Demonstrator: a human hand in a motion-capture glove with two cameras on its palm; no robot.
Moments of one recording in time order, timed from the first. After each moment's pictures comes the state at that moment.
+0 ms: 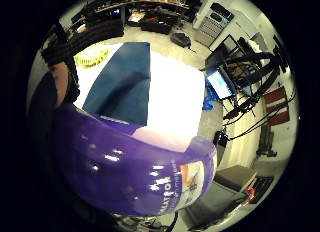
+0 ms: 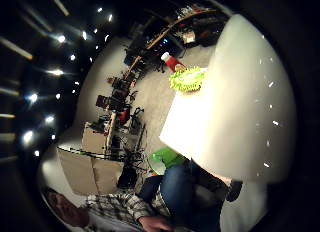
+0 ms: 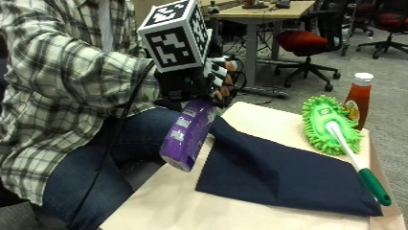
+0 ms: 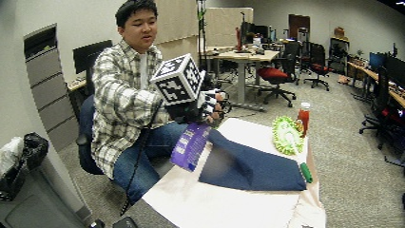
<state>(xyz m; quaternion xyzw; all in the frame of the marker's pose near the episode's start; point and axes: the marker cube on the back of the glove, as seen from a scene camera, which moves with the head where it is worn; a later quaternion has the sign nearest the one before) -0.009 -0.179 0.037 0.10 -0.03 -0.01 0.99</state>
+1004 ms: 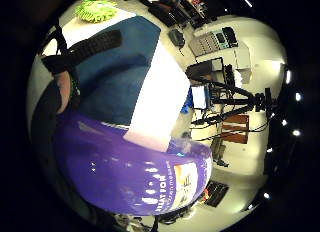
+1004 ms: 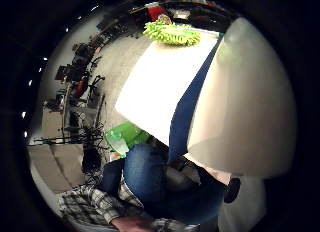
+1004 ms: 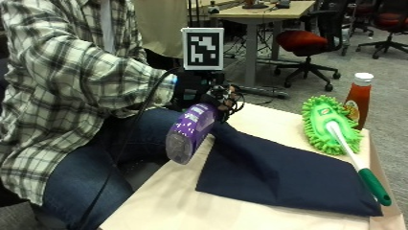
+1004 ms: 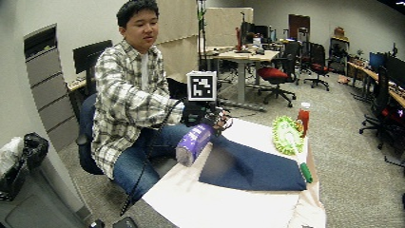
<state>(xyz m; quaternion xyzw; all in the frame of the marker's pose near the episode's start) -0.050 -0.181 0.103 -0.02 0.22 -0.06 0.97</state>
